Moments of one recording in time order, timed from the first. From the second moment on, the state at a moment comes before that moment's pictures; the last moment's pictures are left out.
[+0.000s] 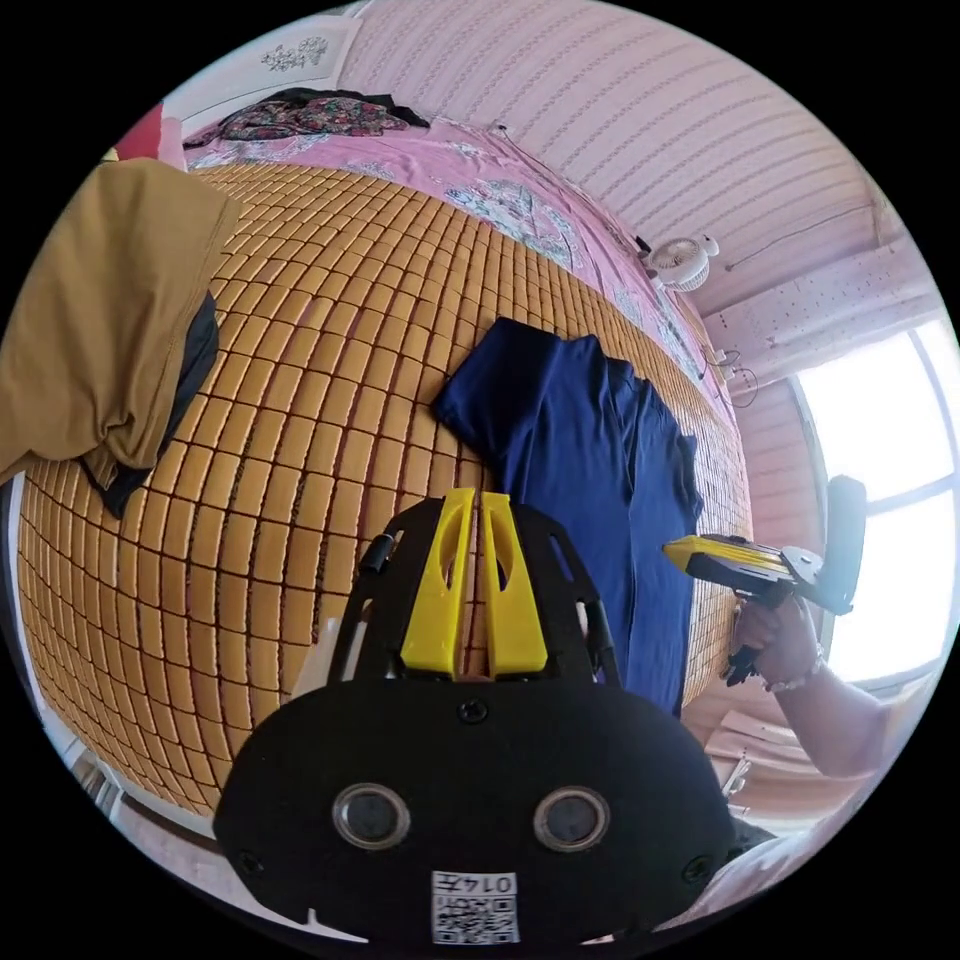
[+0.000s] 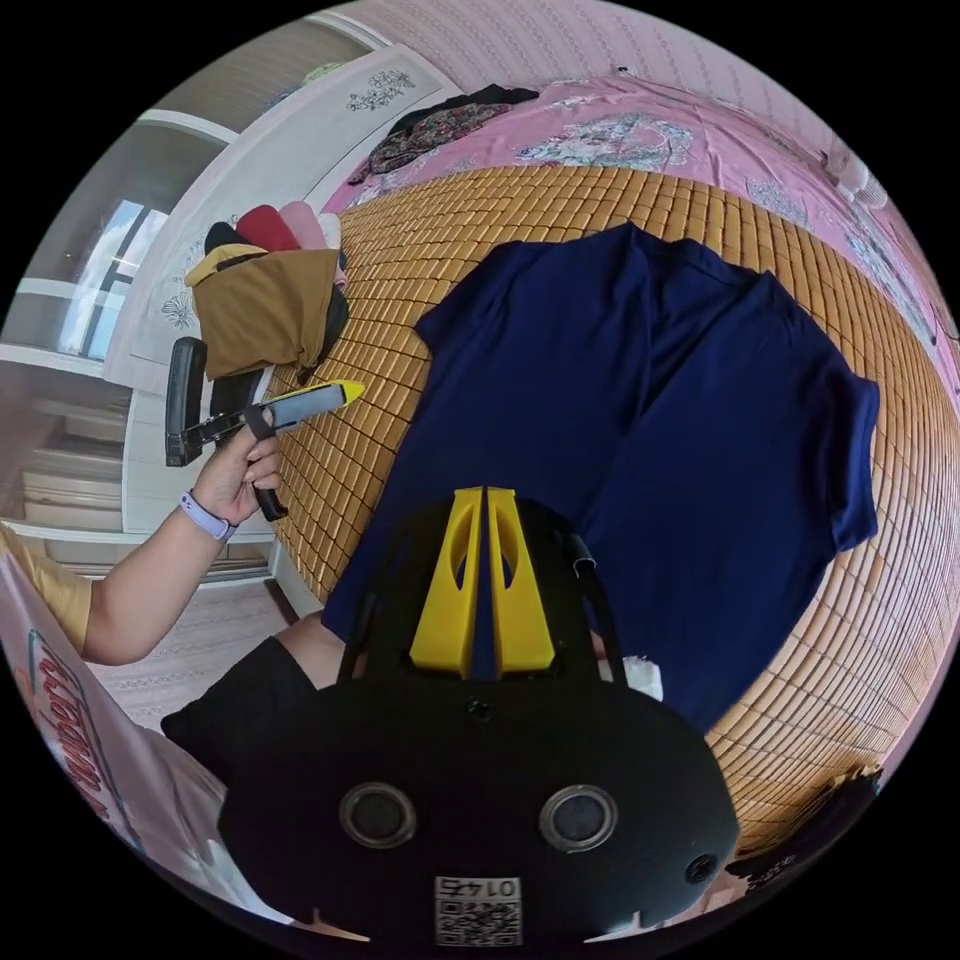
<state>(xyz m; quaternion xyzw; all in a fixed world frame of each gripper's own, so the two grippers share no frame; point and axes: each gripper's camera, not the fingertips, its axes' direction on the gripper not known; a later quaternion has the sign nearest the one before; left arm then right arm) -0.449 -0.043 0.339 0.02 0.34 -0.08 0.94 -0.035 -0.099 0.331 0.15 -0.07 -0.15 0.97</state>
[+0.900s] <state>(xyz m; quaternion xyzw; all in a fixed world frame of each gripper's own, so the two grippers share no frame) -0.424 -0.149 0.395 0.01 0.29 -0.06 0.95 -0.172 -0.365 0.362 0.17 0.09 -0.20 0.96</state>
